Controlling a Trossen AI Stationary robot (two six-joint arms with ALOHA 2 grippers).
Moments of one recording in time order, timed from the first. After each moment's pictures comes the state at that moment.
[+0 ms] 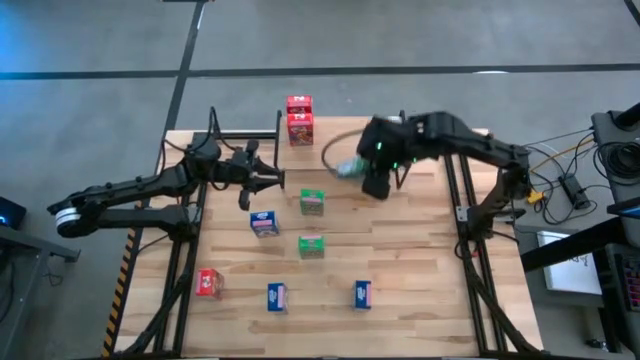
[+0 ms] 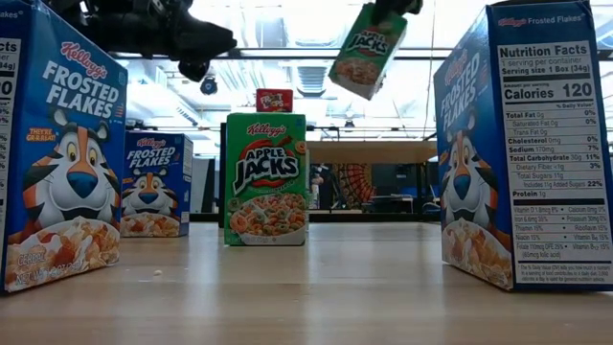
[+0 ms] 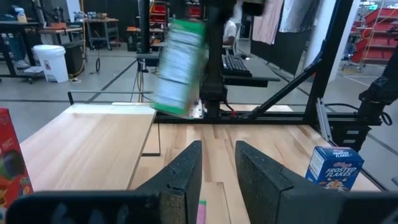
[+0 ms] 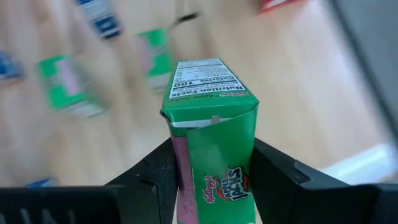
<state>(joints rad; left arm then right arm) 0.46 0.89 0.56 0.26 0.51 0.02 -0.16 1.67 2.06 -1.43 0.15 0.10</state>
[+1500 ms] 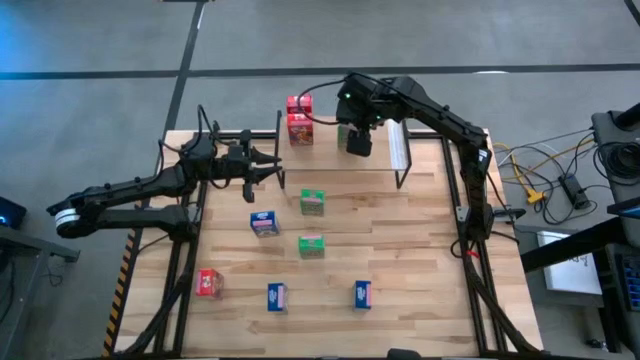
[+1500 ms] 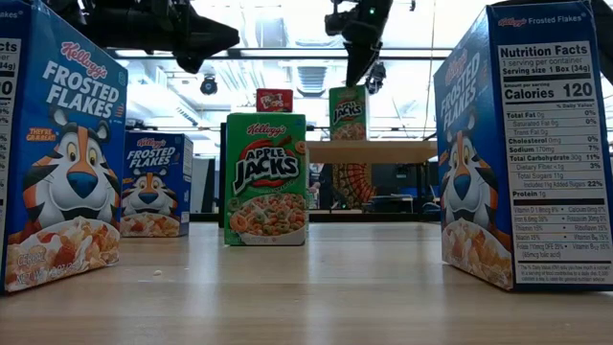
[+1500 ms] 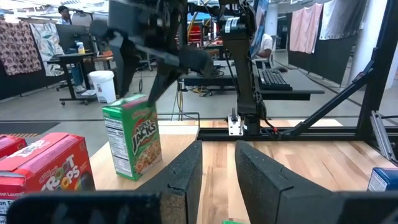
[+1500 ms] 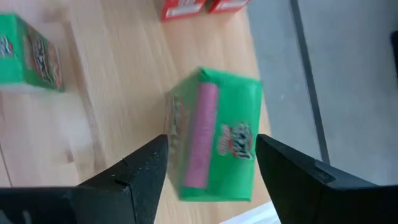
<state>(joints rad) 0.46 0.88 0.56 0.34 0.35 0.07 -0.45 1.98 2.33 -1.42 0.16 -0.33</state>
